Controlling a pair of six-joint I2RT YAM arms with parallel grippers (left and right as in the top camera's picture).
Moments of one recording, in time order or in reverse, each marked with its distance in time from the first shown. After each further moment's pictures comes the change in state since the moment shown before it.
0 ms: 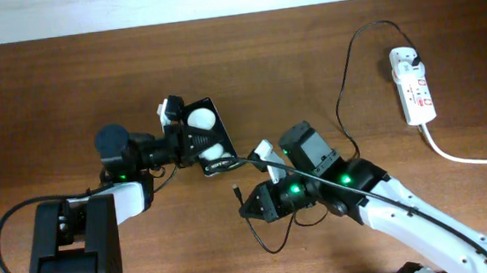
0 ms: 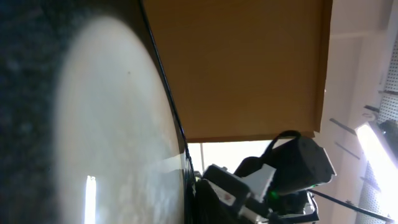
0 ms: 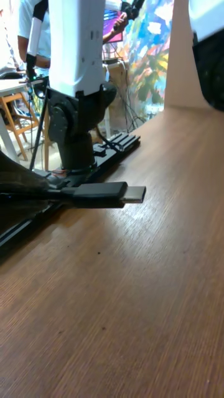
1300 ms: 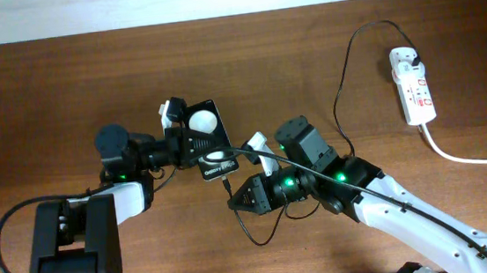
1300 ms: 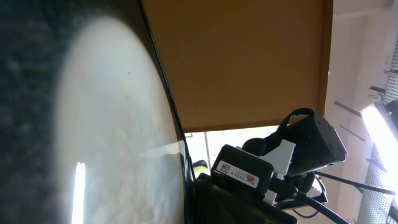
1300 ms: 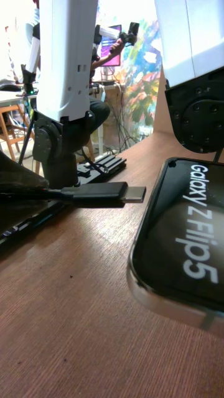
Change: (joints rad) left arm 0.000 0.000 0.000 0.000 0.050 0.053; right arm 0.000 0.026 -0.002 0.167 -0.053 0.064
